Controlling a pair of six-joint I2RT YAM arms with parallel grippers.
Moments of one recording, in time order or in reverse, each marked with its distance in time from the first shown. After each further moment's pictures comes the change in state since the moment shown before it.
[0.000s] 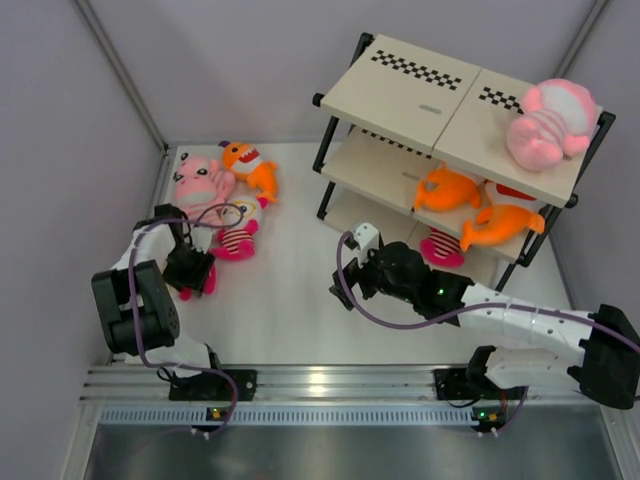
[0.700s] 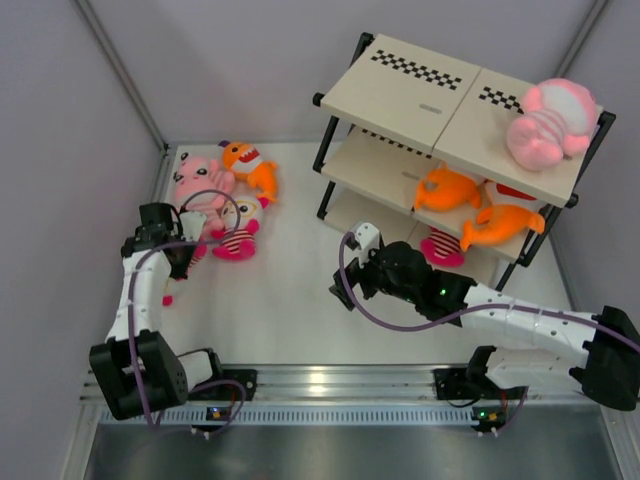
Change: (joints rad) left arm -0.032 -0.322 -0.062 0.095 -0.077 -0.023; right arm 0.001 -0.018 0.000 -0.001 -0.012 -0.022
